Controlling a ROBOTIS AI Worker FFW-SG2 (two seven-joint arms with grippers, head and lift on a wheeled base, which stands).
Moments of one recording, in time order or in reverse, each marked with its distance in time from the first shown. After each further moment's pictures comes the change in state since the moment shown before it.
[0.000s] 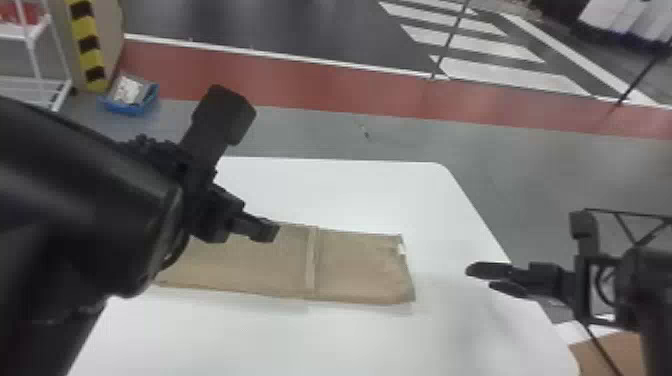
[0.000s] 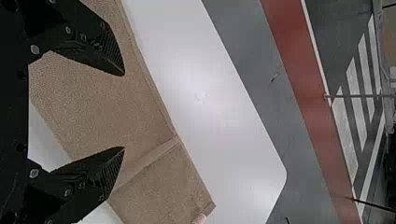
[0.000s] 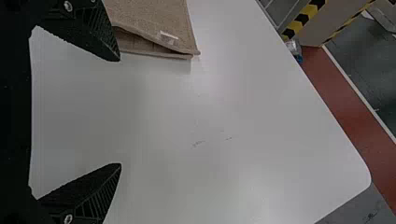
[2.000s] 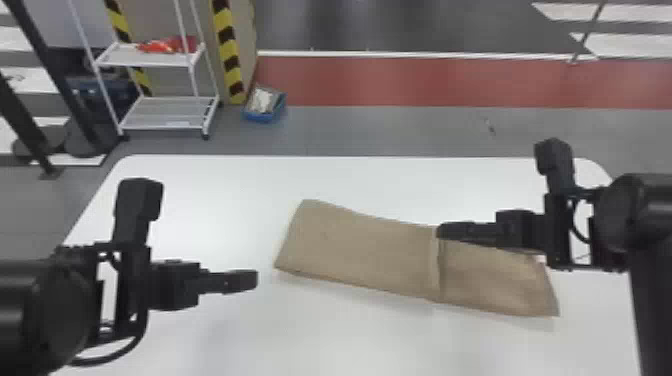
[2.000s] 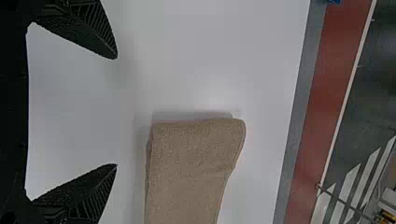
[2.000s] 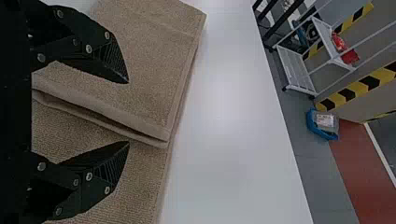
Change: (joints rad) left arm 0.414 0.116 0.617 -0.205 0.207 0.000 -0.050; right arm -0.239 0.377 0.428 -0.194 0.067 0.154 -0.309
